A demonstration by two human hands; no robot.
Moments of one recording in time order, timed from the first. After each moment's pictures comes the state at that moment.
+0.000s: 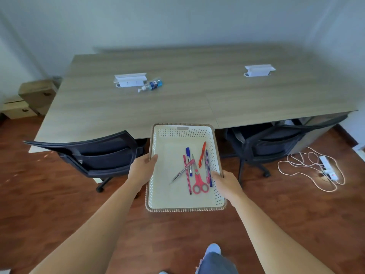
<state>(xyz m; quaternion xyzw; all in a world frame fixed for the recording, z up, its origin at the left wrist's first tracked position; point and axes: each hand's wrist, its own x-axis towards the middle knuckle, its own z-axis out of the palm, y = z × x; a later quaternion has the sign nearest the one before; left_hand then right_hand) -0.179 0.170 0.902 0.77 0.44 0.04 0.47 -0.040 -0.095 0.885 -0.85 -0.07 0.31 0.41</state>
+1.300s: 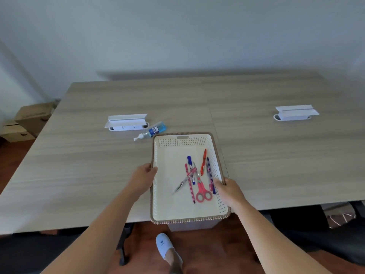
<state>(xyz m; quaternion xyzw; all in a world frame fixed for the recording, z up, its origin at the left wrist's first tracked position) 0.197 0.446 0.873 0.72 0.46 0.02 0.52 0.375 0.182 0.855 -0.85 -0.13 0.35 0.36</state>
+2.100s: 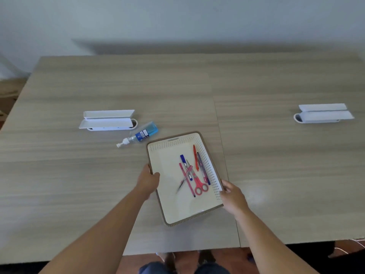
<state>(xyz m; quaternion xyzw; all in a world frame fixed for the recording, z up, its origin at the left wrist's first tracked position) 0.369 0.536 0.750 0.59 0.58 -0.03 0.56 0.535 0.256 0.752 -0.86 -0.06 0.40 0.31</state>
